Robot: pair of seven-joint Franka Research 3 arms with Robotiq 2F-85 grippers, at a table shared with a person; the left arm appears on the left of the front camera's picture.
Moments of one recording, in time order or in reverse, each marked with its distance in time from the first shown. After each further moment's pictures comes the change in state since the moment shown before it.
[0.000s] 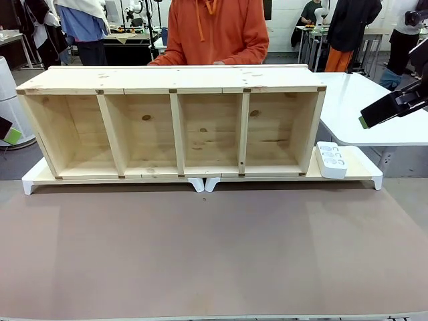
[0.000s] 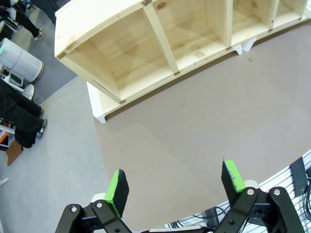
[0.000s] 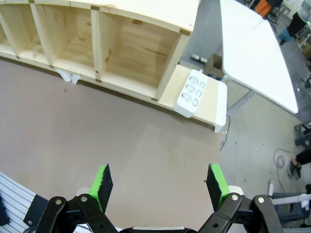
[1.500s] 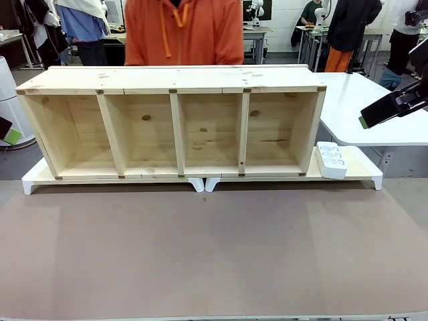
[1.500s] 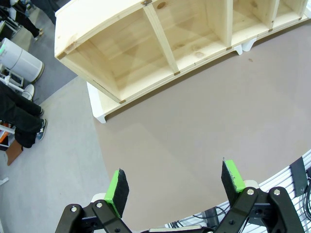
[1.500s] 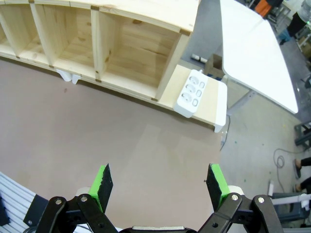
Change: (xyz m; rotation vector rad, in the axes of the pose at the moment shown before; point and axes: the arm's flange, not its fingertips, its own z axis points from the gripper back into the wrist) left arm 0.000 0.000 0.000 0.000 0.000 0.000; right arm 0.000 0.000 0.000 0.000 0.000 0.000
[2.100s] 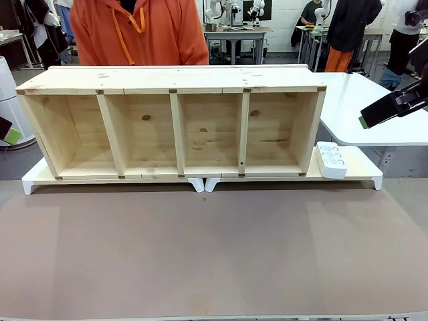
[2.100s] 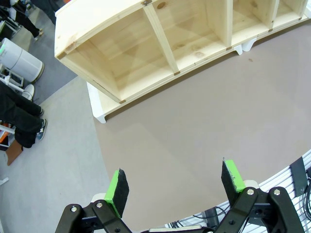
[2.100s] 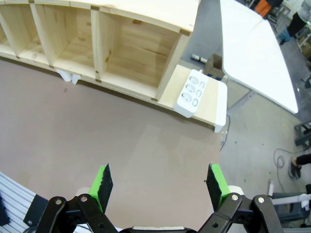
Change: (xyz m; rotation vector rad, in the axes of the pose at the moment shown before) left arm 0.000 0.000 0.000 0.000 0.000 0.000; right arm 0.000 0.000 0.000 0.000 0.000 0.000
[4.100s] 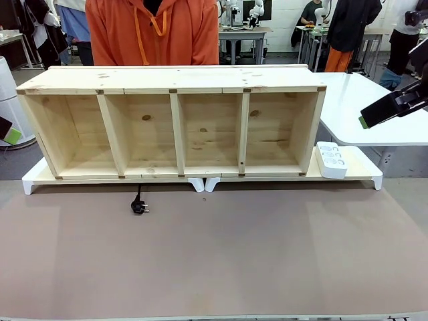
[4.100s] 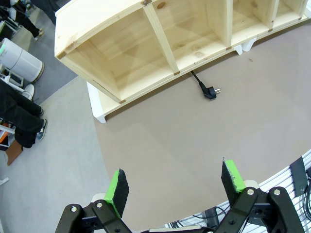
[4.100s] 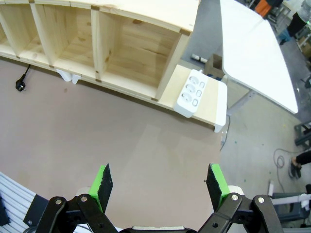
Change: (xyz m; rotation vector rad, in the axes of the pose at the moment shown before) left arm 0.000 0.000 0.000 0.000 0.000 0.000; right arm 0.000 0.000 0.000 0.000 0.000 0.000
